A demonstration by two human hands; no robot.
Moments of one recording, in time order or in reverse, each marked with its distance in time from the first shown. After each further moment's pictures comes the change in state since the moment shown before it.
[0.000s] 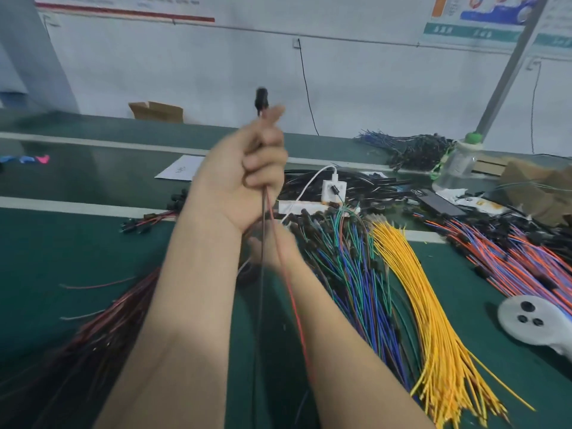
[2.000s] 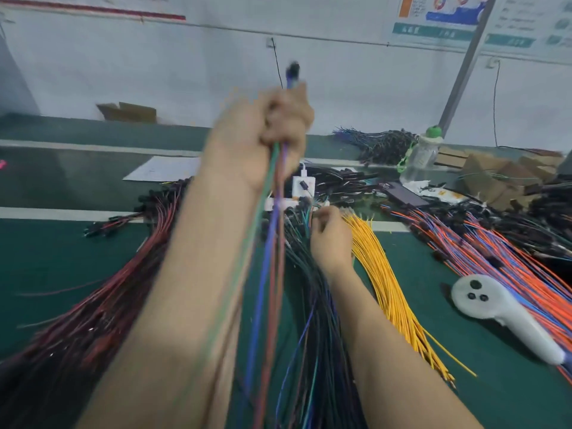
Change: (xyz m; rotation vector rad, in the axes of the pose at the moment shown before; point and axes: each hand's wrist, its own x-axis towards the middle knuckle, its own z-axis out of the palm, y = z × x) left_hand 0.045 -0.047 0.015 0.542 -0.165 0.042; right_hand -0.013 0.091 -0.071 0.078 0.635 0.004
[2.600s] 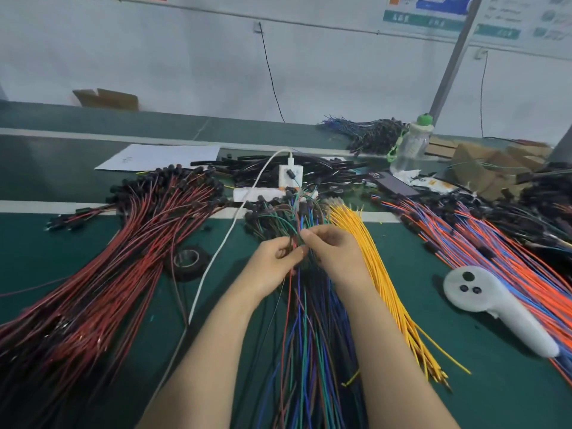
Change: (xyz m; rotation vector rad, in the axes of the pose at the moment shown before) left_hand -0.042 -0.153 -0.005 0.506 0.145 -0.293; right_hand -0.027 0.027 -0.029 0.475 -0.230 0.119
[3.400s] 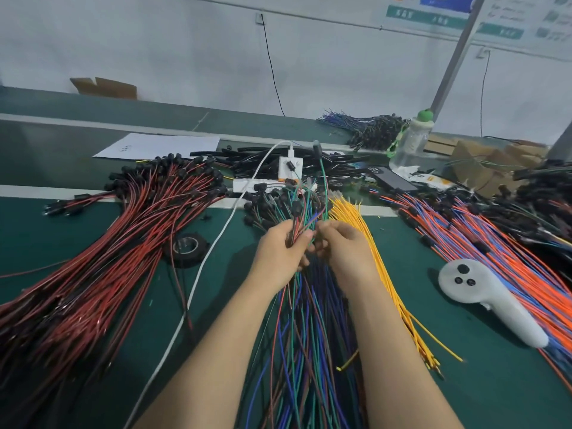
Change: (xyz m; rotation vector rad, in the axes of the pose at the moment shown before) left_hand -0.007 0.008 0.020 -0.011 0.155 0.158; right_hand -0.001 0.009 -0.008 0.271 0.041 0.125
